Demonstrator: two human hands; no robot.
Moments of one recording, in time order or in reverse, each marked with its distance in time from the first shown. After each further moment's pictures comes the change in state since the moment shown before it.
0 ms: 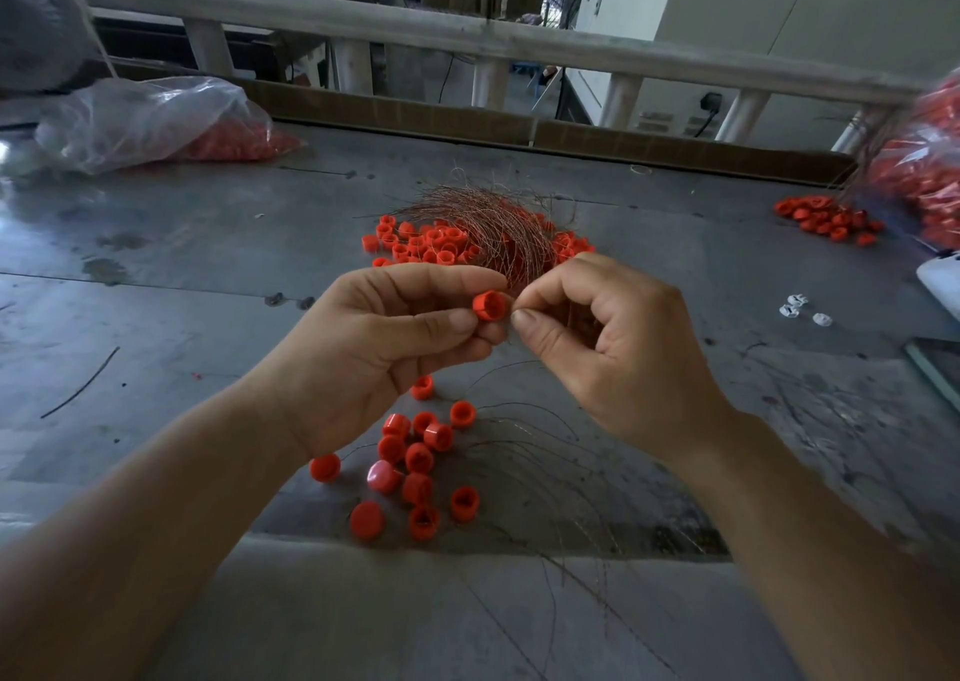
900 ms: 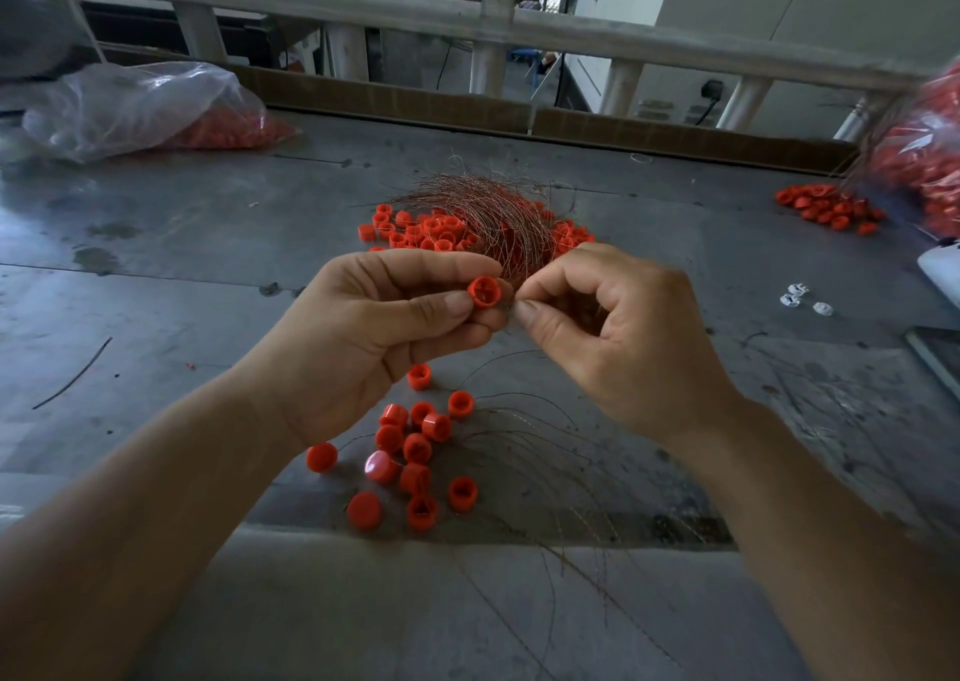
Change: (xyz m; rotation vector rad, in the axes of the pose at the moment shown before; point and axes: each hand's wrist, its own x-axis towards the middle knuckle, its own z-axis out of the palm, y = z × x) left_hand -0.001 0.002 0.001 -0.019 0.029 -0.004; right_hand 0.000 -0.005 -0.003 0.018 -0.040 0.059
